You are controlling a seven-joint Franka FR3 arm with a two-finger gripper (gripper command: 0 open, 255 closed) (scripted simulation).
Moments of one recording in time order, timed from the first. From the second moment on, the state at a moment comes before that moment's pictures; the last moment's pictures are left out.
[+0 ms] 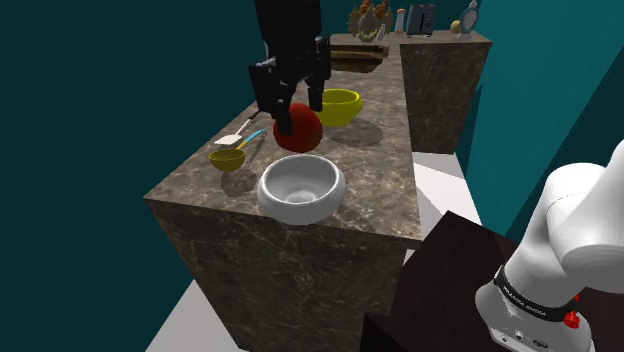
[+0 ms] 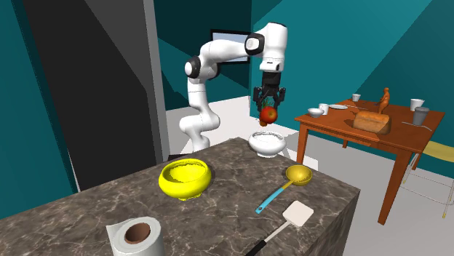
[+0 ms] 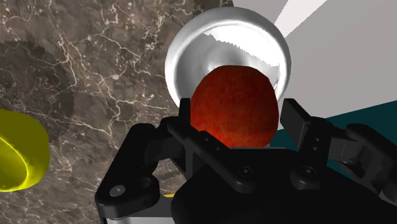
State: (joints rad) arm 0.25 -0.21 0.37 -1.68 0.01 1.47 0.42
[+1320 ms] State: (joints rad) arm 0.25 -0.26 0.37 -1.84 0.02 1.60 0.41
